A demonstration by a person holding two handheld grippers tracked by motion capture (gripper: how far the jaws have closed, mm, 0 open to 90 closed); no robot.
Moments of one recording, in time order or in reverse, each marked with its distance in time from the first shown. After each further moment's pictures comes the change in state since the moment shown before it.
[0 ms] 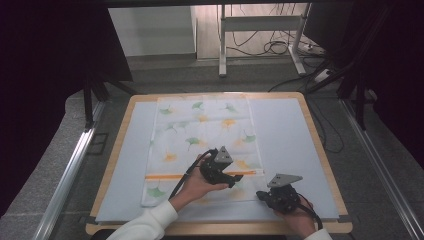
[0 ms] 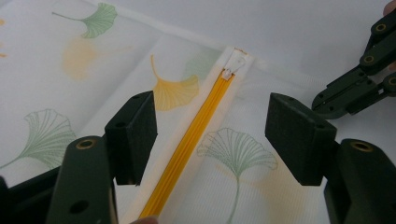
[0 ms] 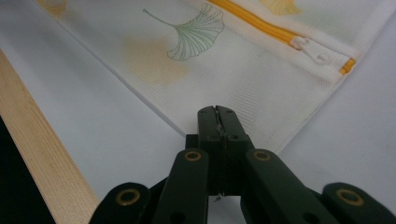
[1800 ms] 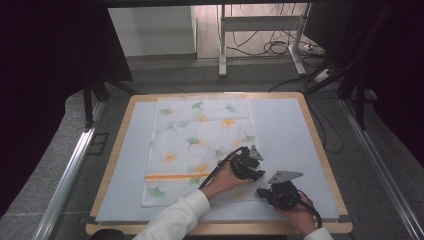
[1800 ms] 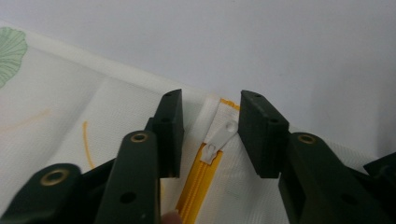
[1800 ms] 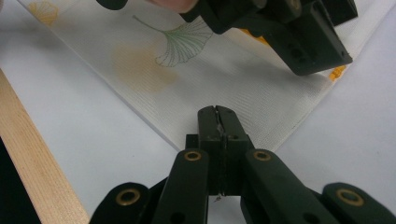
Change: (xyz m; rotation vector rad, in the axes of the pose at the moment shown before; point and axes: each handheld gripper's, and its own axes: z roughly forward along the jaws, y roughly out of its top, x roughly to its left) left arm -0.012 0.040 0.083 0.105 -0.050 0.080; right arm -0.009 0.003 0.003 0.001 0.013 0.021
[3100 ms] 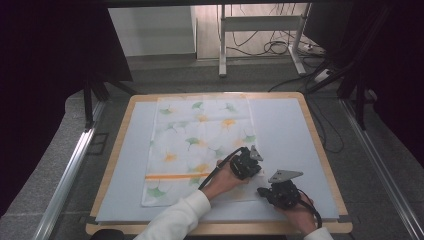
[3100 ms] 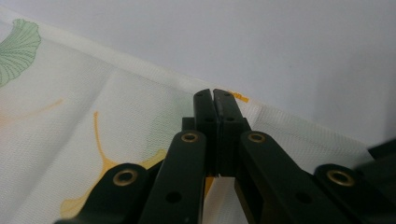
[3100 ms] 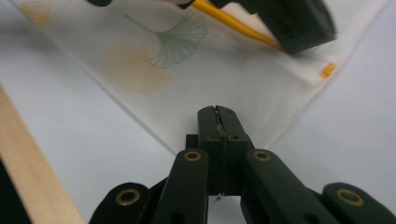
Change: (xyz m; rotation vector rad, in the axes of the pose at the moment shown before) left arm -0.002 -0.001 -0.002 0.016 0.041 -0.019; right arm -0.002 0.002 0.000 0.002 -0.024 0.003
